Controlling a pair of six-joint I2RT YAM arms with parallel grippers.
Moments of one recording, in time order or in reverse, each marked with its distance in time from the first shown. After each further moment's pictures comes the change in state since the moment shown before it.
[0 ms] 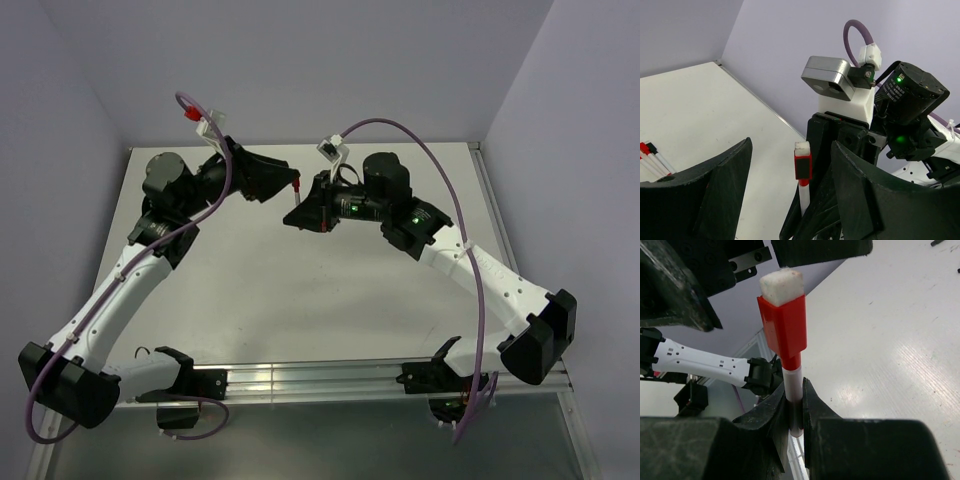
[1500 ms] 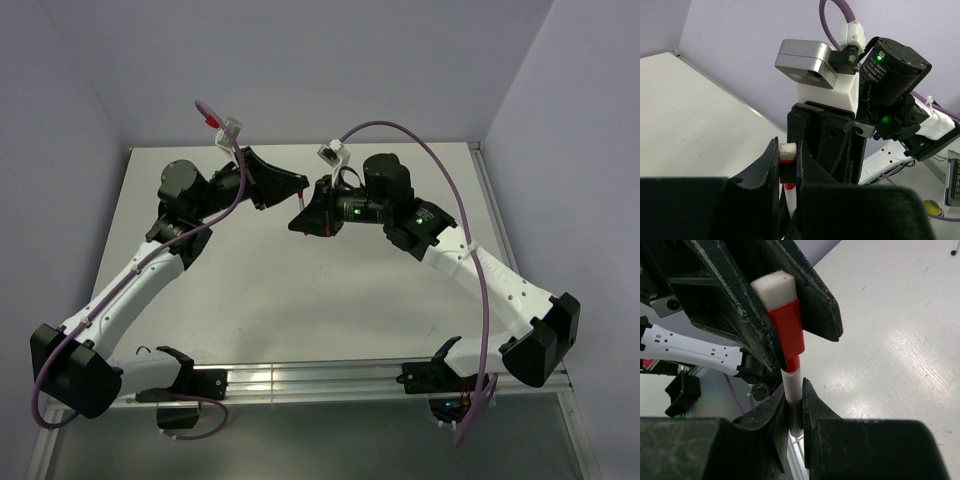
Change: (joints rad) left arm -0.035 0.052 -0.077 0.185 0.134 -0.083; right arm -0.003 -0.001 0.020 -0.090 0.014 -0.048
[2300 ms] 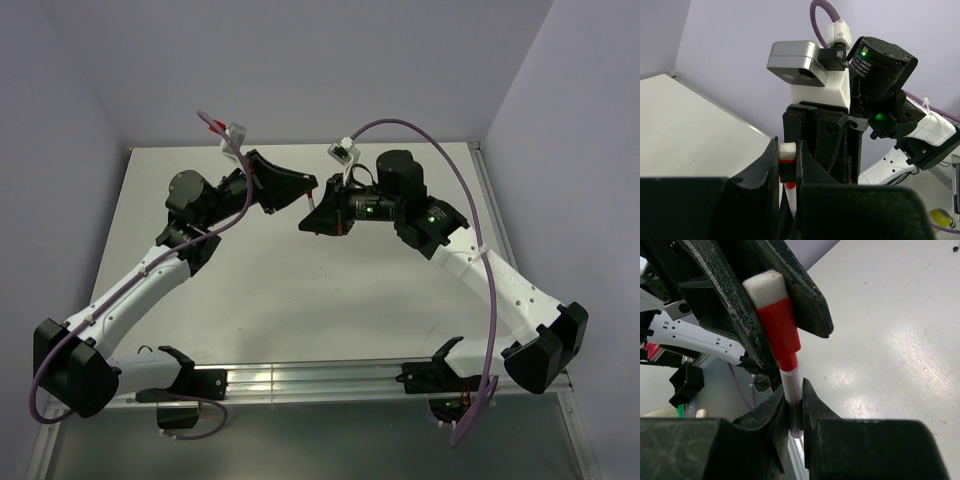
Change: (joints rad) left arm -0.080 0.003 -0.056 0.132 -0.084 0.007; right arm -0.064 -0.053 -0.014 -0.048 -0.087 -0.028
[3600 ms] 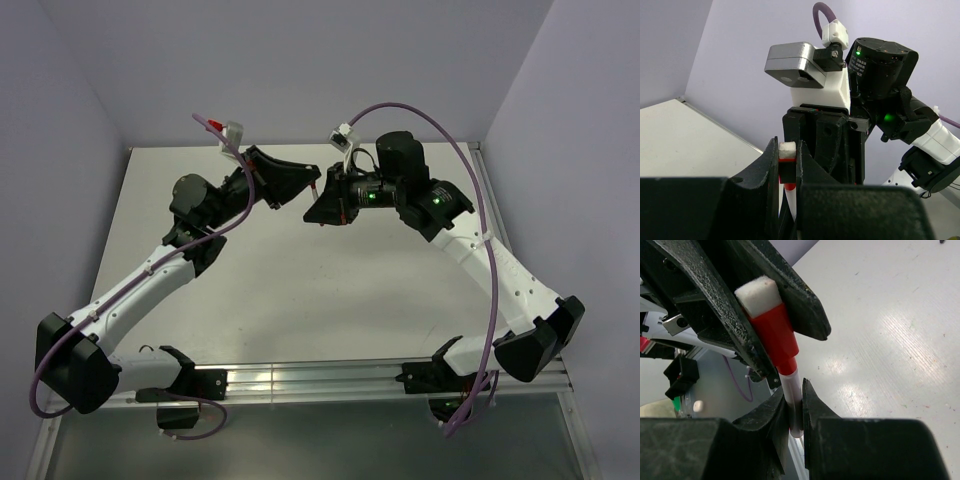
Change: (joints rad) left arm -0.048 0.023 -0.007 0.103 -0.126 0.005; right arm -0.039 0.080 0.207 -0.232 -0.024 -0.087
